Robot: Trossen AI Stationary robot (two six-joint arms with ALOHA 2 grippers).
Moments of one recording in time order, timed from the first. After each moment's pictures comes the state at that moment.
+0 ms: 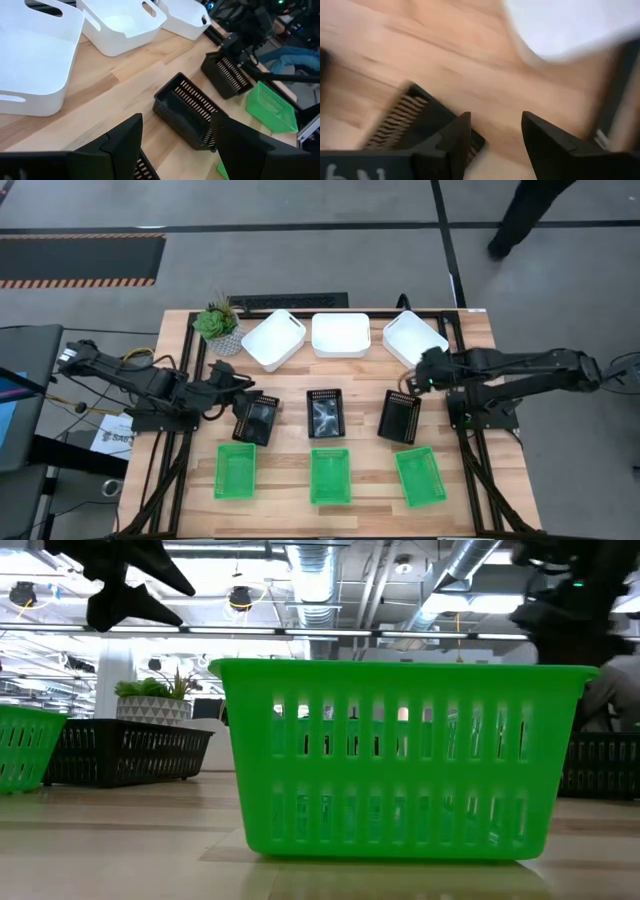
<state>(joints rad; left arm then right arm) -0.32 0.76 0.64 -0.48 -0.60 -0.95 -0.07 0.89 0.73 -1.05 0.31 1.07</state>
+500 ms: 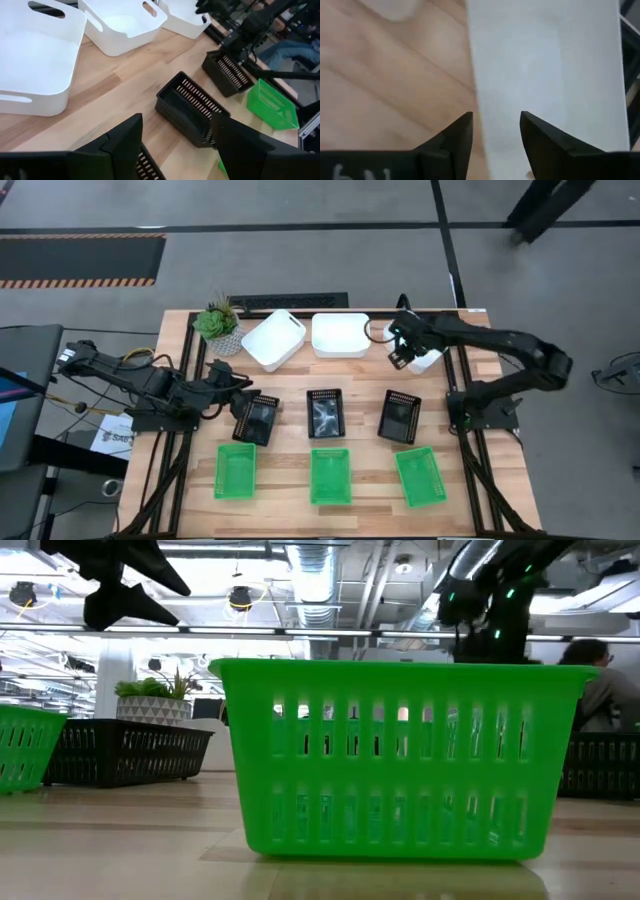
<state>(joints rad) -0.32 0.74 0.64 -0.52 -0.60 -0.94 -0.56 1.33 0.92 -0.93 0.28 0.35</state>
